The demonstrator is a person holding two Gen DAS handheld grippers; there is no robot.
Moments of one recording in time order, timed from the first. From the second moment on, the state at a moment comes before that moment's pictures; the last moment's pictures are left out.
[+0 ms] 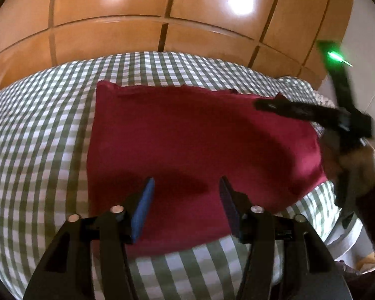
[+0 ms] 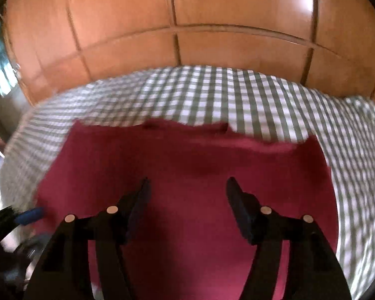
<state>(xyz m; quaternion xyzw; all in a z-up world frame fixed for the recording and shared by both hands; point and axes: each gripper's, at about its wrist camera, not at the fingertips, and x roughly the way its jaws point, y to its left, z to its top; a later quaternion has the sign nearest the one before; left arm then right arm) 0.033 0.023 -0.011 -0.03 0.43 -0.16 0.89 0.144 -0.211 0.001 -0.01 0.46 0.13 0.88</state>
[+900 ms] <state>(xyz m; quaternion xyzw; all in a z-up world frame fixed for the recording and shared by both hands) 0.083 0.034 -0.022 -0.01 0.43 -0.06 0.90 0.164 -0.204 -0.023 0.00 0.45 0.13 0.88</state>
